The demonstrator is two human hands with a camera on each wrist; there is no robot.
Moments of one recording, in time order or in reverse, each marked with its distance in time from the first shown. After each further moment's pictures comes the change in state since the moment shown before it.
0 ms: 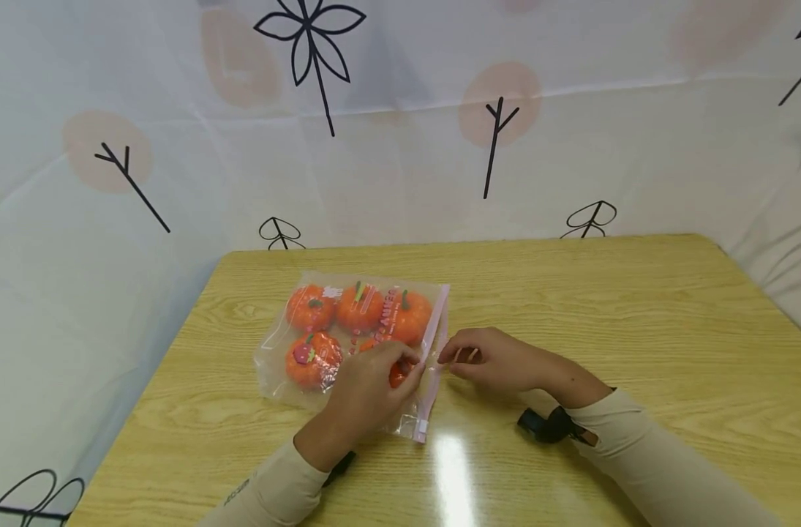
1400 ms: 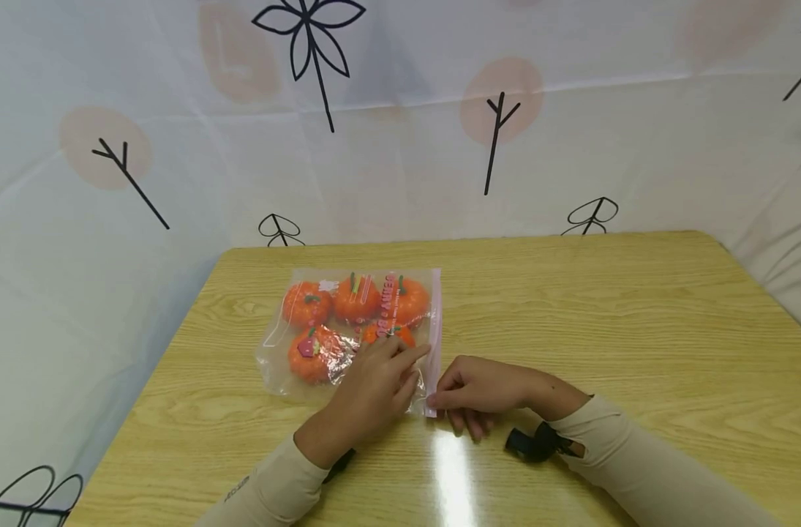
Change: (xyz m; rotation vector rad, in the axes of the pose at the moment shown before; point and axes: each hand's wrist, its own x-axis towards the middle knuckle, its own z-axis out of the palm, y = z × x) left_hand -0.003 -0.003 0.002 0.104 -0.172 0.037; right_hand 0.003 -0.011 0.029 0.397 -0.332 0.130
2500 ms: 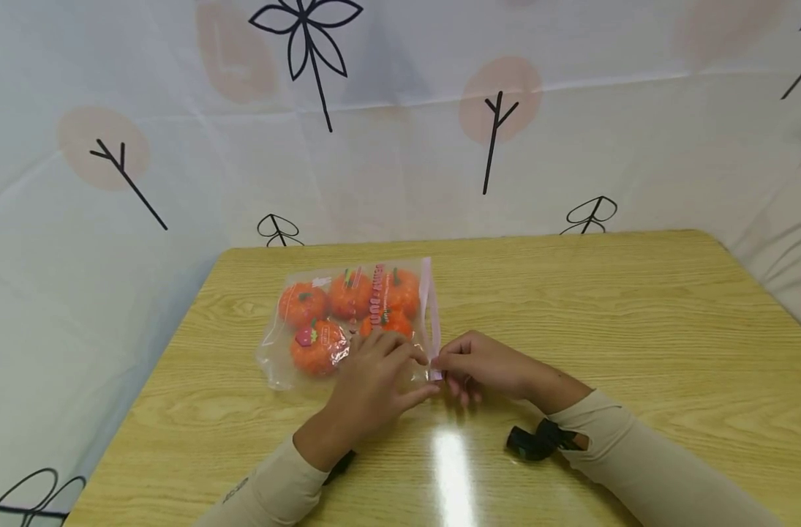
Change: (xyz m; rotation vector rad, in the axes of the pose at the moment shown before) left_hand 0.002 0.001 0.000 0.055 0.173 0.094; right_hand 0.001 0.001 -0.013 0.182 0.269 0.026
